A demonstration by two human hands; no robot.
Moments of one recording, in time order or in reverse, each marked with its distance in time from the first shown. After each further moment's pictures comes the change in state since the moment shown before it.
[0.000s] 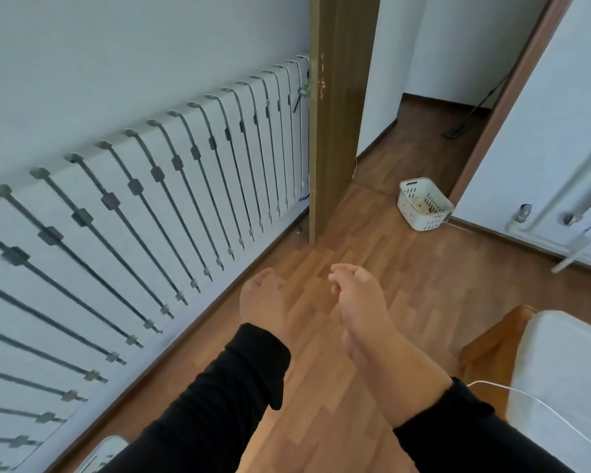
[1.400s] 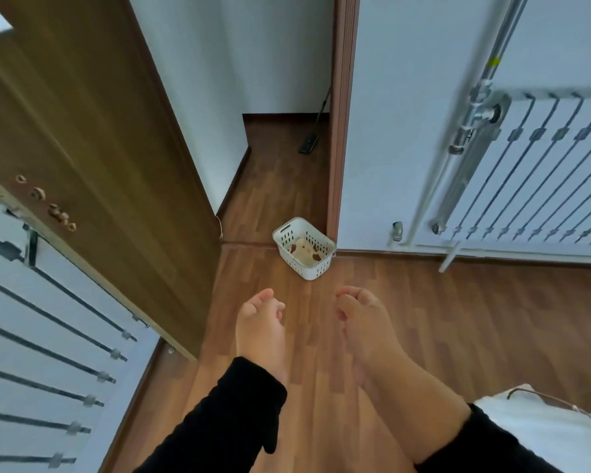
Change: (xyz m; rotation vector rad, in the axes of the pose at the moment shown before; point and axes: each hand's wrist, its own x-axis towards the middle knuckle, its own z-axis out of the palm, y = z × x) left_hand 0.163 0.080 0.599 0.331 -0.453 0.007; right_hand 0.473 -0.249 -0.251 0.219 0.415 0.006
